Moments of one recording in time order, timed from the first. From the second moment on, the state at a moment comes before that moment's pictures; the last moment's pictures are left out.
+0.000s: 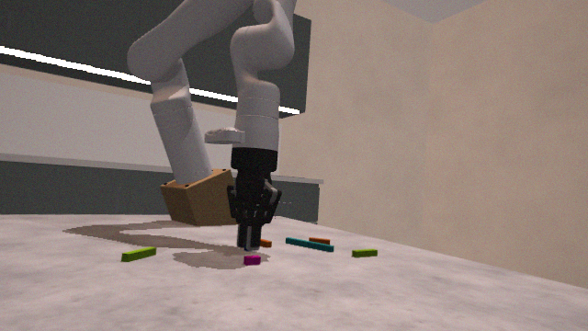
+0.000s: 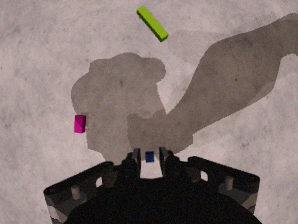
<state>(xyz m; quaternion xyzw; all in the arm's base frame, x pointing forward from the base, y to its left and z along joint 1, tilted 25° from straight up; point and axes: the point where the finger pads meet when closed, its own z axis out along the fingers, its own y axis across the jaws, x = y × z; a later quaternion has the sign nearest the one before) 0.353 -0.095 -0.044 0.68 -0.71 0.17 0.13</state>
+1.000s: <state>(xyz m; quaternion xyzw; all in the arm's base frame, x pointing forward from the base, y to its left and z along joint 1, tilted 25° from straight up) 0.350 -0.082 0.001 0.67 -0.71 0.17 0.14</state>
